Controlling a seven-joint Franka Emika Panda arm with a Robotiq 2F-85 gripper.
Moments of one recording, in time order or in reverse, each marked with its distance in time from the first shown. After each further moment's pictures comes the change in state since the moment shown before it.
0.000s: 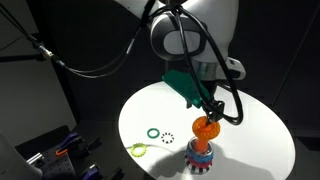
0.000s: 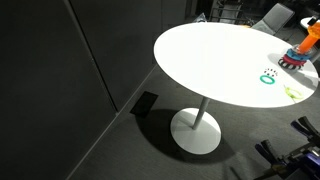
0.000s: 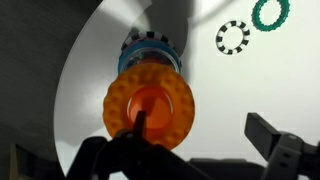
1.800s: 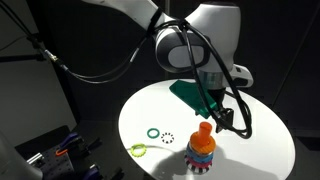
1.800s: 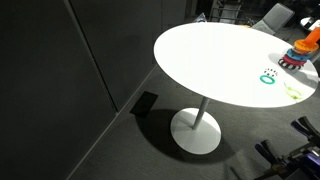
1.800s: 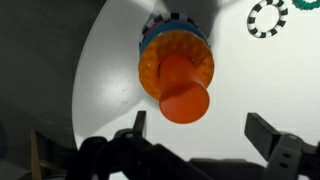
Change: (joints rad) arm -0.009 0.066 -0.006 0.016 0.000 0.123 0.001
